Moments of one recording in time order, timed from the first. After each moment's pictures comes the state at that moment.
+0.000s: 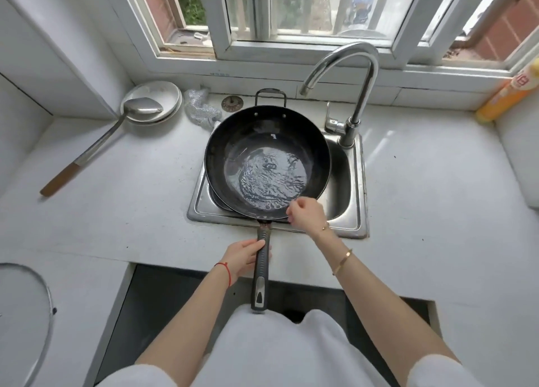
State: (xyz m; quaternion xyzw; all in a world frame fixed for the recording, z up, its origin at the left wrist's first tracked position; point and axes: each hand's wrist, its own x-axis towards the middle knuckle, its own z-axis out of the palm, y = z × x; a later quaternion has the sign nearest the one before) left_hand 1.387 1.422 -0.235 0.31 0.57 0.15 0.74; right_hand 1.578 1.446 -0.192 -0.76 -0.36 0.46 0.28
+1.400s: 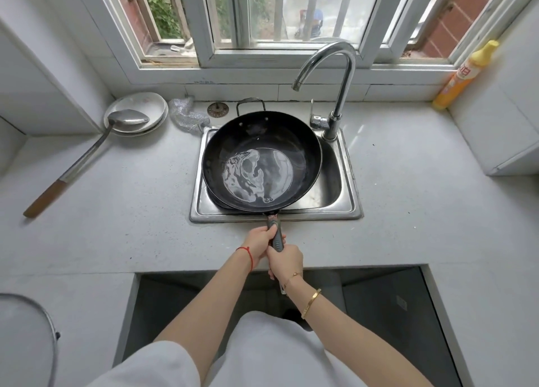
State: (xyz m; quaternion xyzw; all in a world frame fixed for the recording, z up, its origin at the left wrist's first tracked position) left_hand 1.403 1.425 -0.216 0.32 0.53 0.14 0.77; right_hand 1.454 1.355 -0.233 -0.81 -0.18 0.44 0.34
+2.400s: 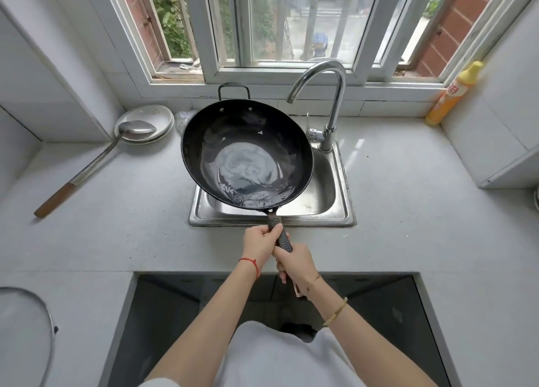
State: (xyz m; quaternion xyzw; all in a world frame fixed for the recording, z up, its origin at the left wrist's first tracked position) left_hand 1.417 1.393 -0.179 0.45 0.56 0.26 0.64; right_hand 1.493 1.324 -0.173 -0.71 -0.24 0.54 0.39
